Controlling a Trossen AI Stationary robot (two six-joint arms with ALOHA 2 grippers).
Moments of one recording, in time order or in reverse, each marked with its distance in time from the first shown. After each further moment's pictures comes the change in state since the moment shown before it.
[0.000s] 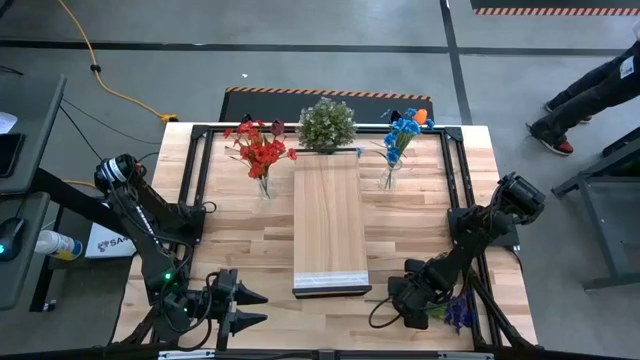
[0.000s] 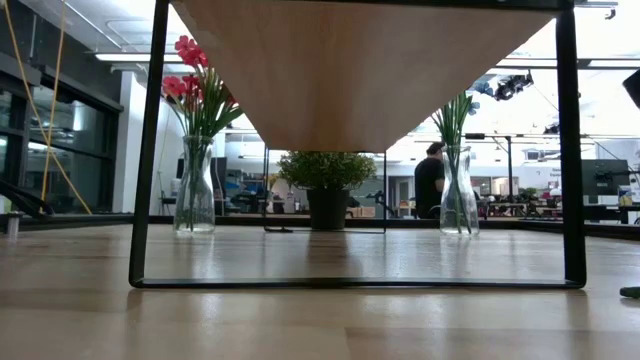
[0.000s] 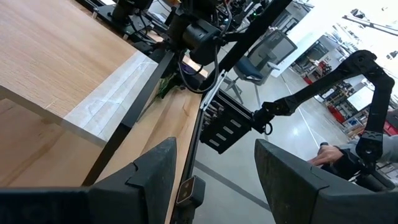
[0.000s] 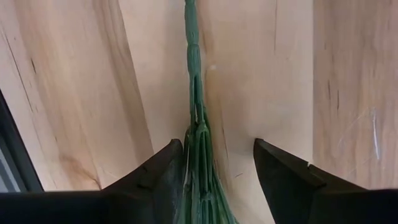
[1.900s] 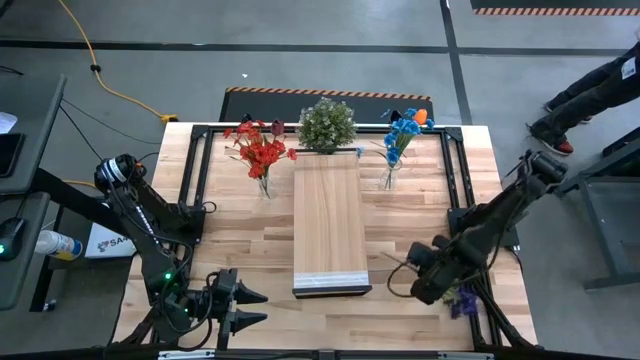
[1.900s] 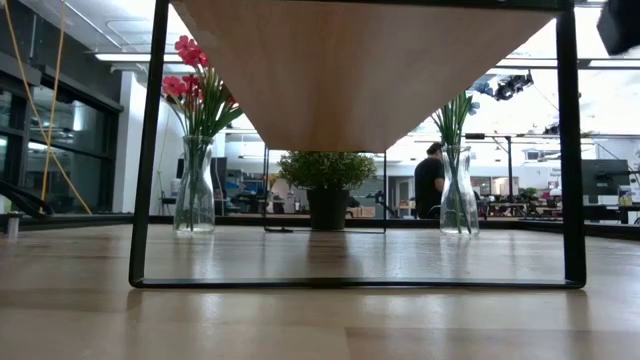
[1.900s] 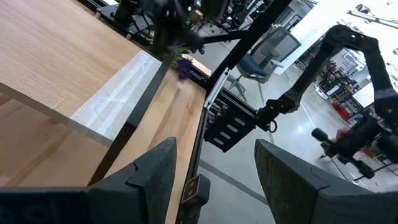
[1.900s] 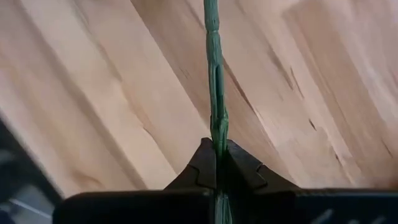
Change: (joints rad) left arm 0.000 0.000 0.000 -0.022 -0.002 -0.001; right arm 0.001 -0.375 -0.007 -0.367 0.182 0.393
